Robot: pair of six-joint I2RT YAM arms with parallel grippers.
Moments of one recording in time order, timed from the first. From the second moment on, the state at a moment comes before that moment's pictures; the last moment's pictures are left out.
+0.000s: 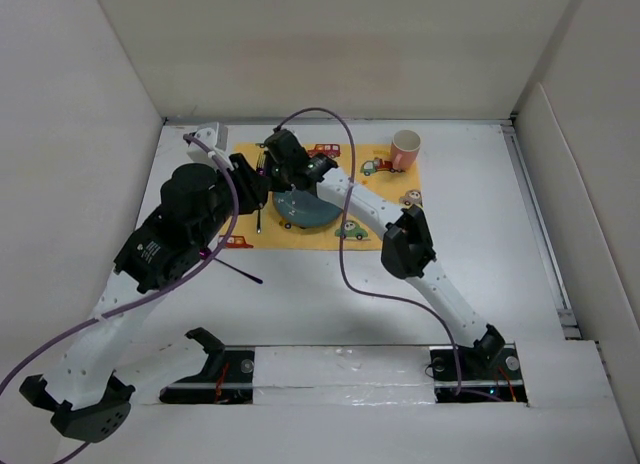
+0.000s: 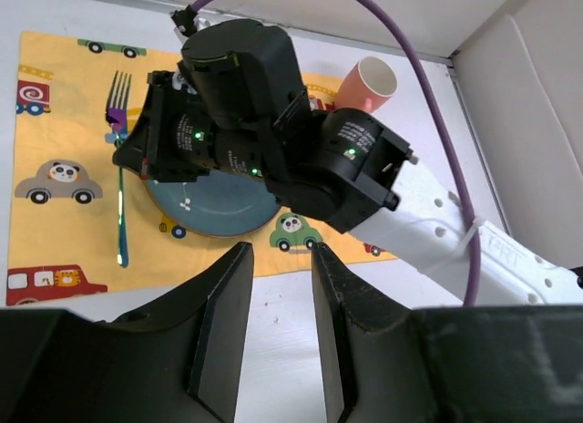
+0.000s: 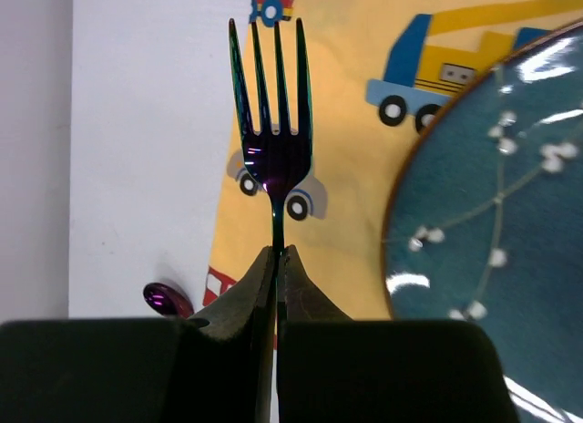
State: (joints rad) left arm -0.63 0.93 1.31 -0.66 -0.25 -0.52; right arm 0.82 2.57 2.55 -0.63 0.04 0.76
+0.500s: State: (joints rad) left arm -0.63 0.93 1.24 -0.68 -0.24 -0.53; right arm 0.83 2.73 2.62 -0.48 0.03 0.84
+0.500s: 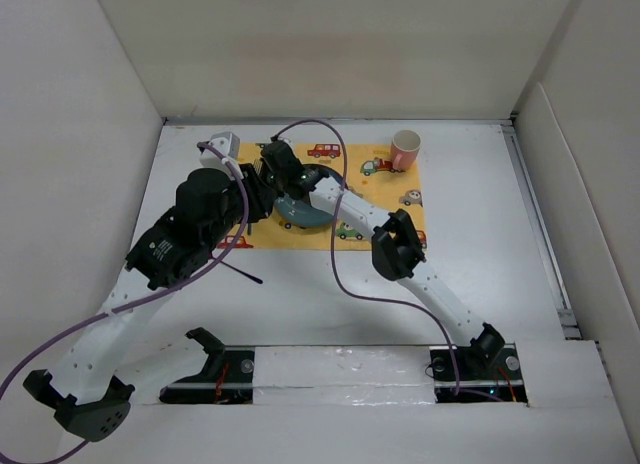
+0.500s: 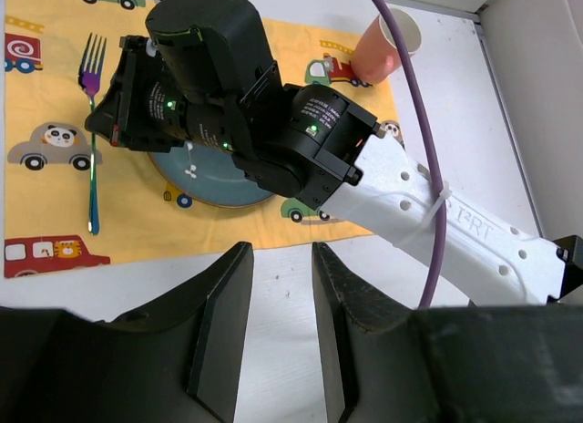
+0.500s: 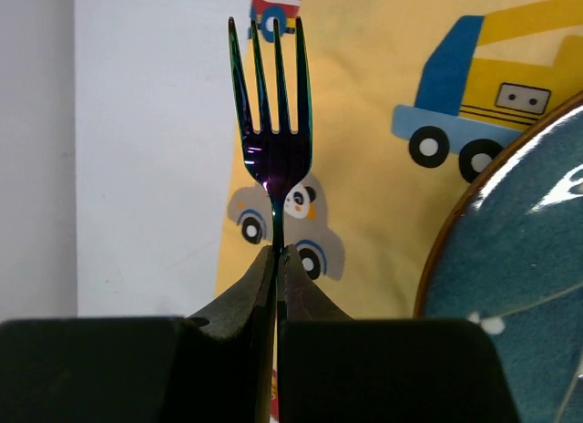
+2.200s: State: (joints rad) left arm -0.63 0.94 1.32 -0.63 -0.39 -0.46; right arm 1.02 2.30 2.03 -0.34 -0.07 0.59
